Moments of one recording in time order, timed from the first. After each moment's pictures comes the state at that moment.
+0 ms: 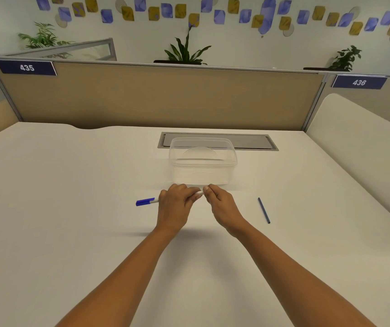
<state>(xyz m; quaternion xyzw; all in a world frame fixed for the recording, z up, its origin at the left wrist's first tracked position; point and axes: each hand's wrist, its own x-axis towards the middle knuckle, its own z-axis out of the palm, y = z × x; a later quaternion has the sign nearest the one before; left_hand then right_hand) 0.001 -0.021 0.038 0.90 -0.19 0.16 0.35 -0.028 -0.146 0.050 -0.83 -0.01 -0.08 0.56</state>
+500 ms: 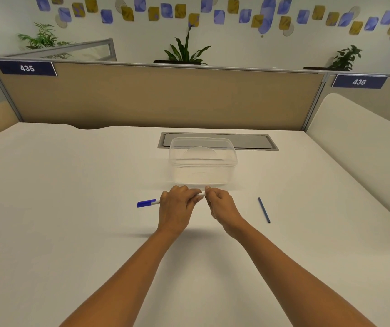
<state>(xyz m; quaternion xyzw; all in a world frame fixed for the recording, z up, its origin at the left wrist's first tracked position) -0.002 -0.024 0.034 0.91 -0.19 0.16 0.34 -0.022 -0.144 0.043 -0.80 0.06 -0.04 0.60</state>
